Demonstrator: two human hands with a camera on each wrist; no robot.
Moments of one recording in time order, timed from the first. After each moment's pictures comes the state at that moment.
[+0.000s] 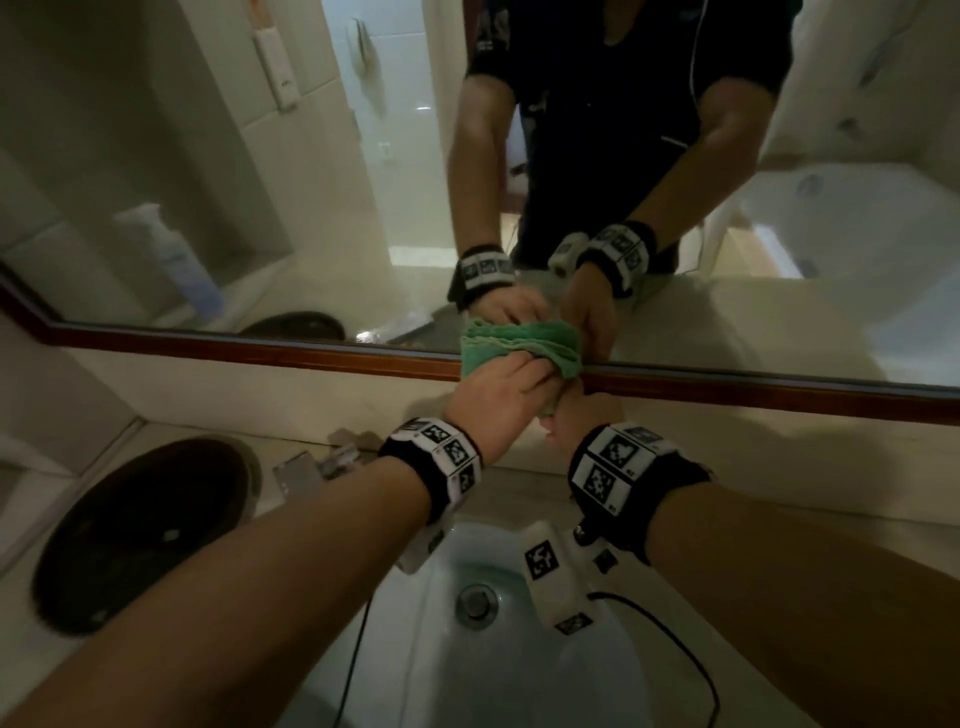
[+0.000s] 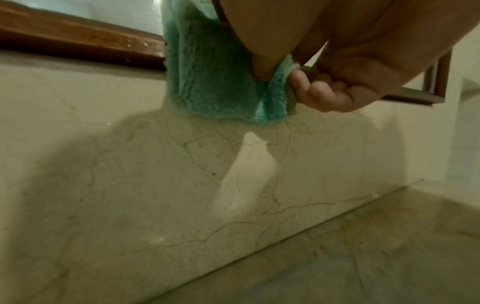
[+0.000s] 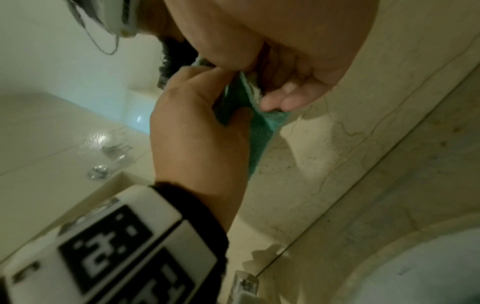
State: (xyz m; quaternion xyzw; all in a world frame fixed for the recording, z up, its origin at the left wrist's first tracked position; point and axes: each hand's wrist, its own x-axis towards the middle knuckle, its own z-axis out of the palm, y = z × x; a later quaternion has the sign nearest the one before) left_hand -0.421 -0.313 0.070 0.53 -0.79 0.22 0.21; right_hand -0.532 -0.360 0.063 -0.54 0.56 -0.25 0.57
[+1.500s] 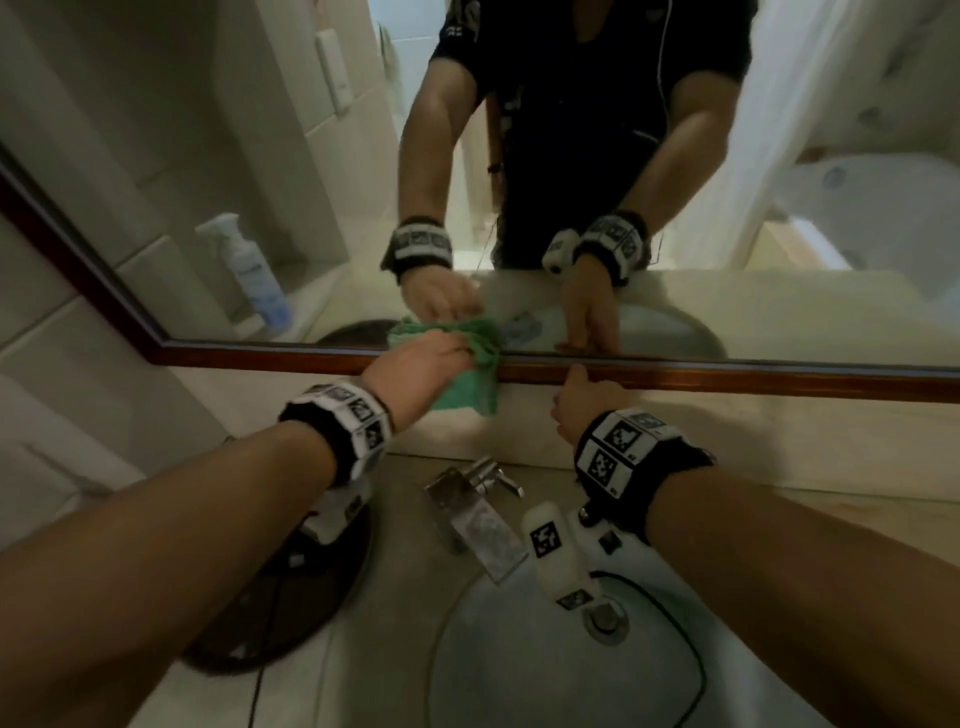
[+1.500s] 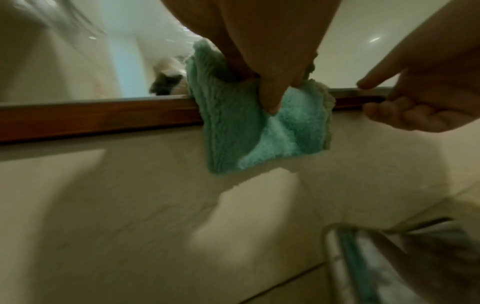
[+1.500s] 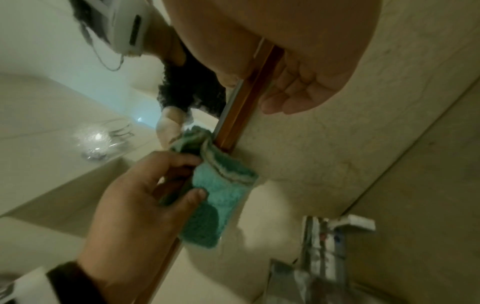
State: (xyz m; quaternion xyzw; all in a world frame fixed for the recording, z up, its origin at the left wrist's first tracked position) left_hand -0.172 -0.216 0.106 0.57 -0.80 0.10 0.13; right_hand -0.365 -0.303 0.068 -0.56 0.59 -0.23 0.54
